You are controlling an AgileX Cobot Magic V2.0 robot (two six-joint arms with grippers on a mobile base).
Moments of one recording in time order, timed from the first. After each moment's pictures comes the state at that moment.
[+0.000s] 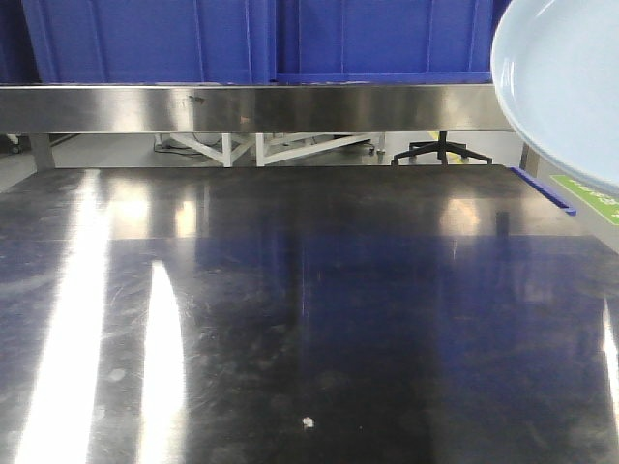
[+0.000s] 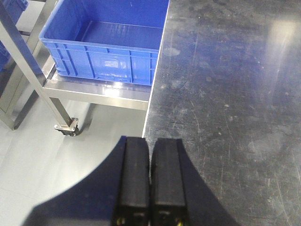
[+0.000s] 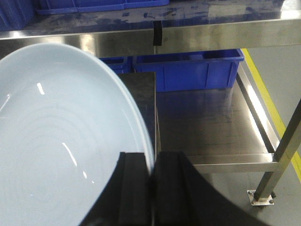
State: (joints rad) left arm -0.03 0.71 -0.43 0.32 0.41 -0.35; right arm 0.03 0.53 -0.51 -0.09 0.38 0.22
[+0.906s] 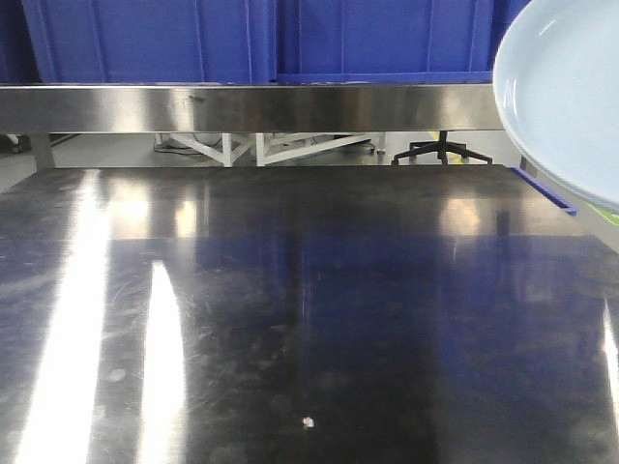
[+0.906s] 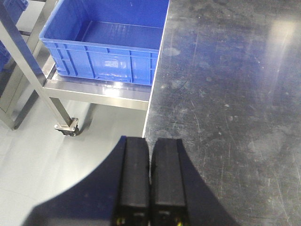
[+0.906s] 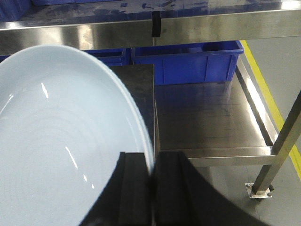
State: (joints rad) left arm -0.03 0.71 -0.43 0.32 0.41 -0.35; right arm 0.03 0.53 -0.51 -0.09 0.40 0.22
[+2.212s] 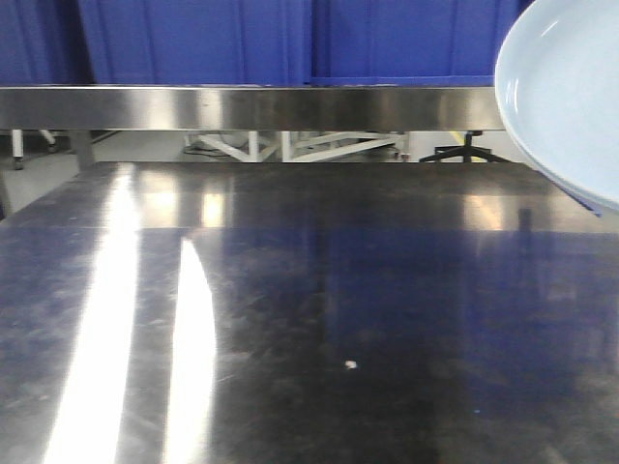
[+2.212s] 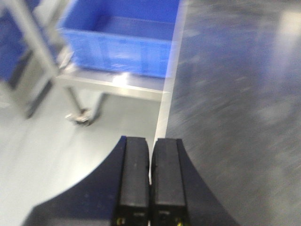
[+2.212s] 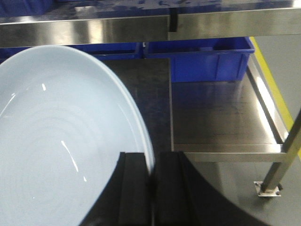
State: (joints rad) left arm -0.03 0.71 -0.43 0.32 0.41 -0.35; right arm 0.03 0.53 -0.51 -0.09 0.40 0.22
